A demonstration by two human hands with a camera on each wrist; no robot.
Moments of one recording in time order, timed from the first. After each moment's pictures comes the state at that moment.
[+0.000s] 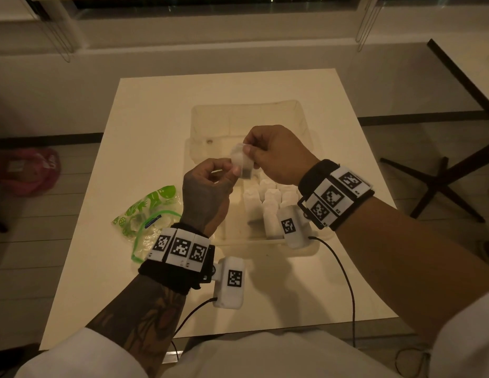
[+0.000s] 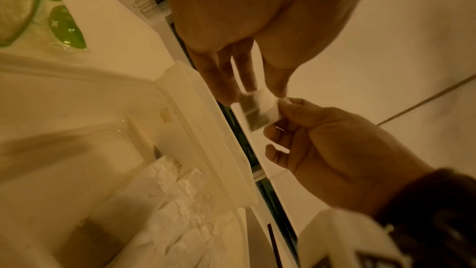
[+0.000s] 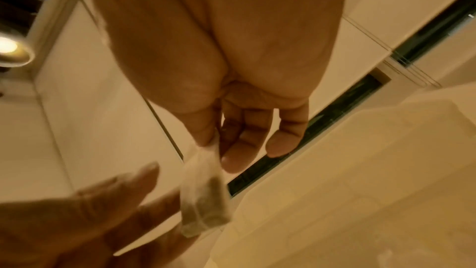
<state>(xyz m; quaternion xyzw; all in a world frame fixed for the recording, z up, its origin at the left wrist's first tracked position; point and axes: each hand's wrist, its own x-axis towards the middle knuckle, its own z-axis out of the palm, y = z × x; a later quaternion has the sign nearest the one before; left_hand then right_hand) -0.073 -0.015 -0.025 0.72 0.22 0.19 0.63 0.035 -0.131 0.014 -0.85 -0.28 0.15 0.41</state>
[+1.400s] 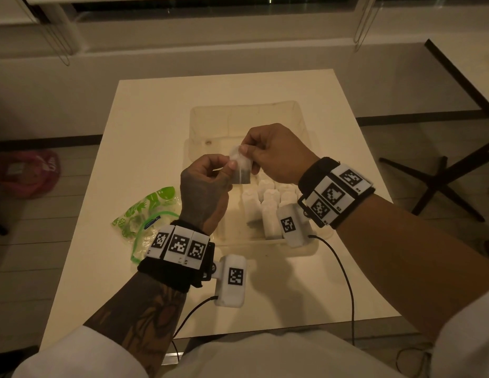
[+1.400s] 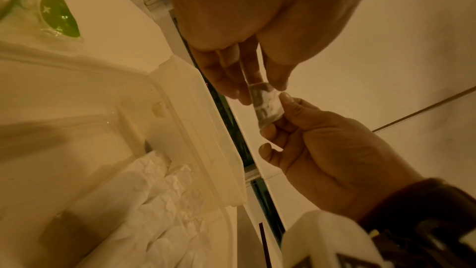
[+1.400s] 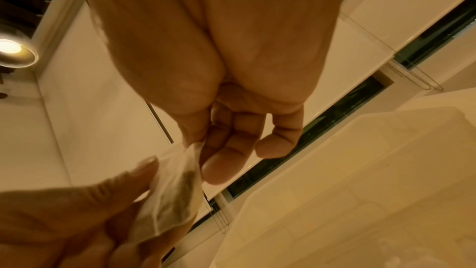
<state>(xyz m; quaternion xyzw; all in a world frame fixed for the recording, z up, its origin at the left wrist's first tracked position) -0.069 -0.017 -0.021 0.72 0.22 0.21 0.63 0.033 -0.133 0.021 -0.85 -0.29 0.17 0.41</state>
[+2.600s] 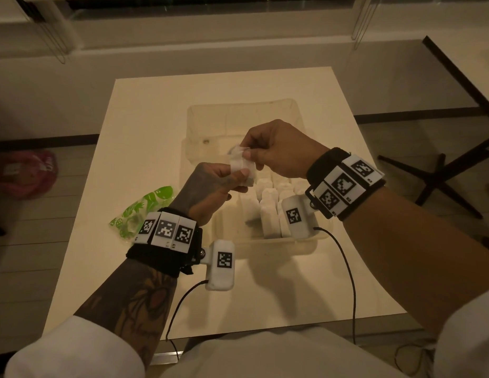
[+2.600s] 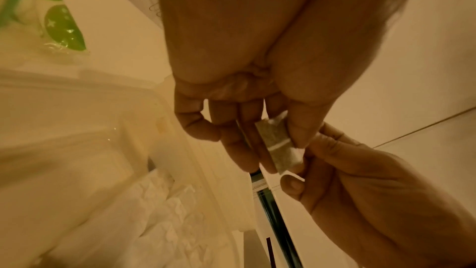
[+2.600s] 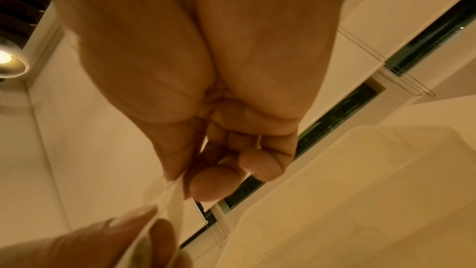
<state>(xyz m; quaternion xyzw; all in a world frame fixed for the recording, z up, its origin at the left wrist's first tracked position) -0.063 -0.005 -0.013 0.76 0.16 -0.04 0.63 0.040 -0.145 0.034 -0.85 -0.33 0.21 0.36</state>
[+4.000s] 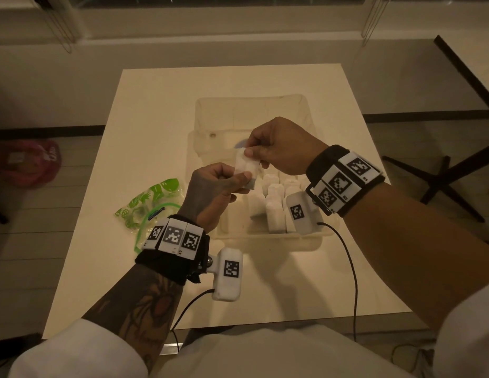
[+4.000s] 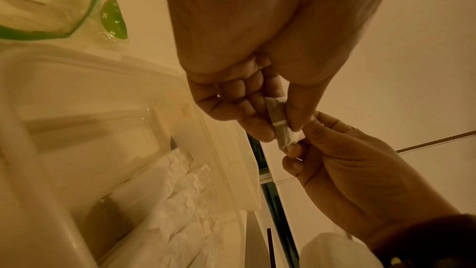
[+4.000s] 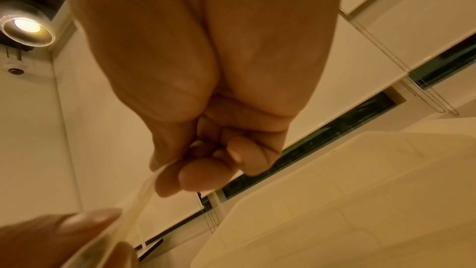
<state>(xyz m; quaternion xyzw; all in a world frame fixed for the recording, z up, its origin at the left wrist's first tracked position) -0.079 -0.007 -0.027 0.66 0.25 0.04 0.70 0.036 -0.132 0.028 -0.86 -0.34 0.21 0.32</state>
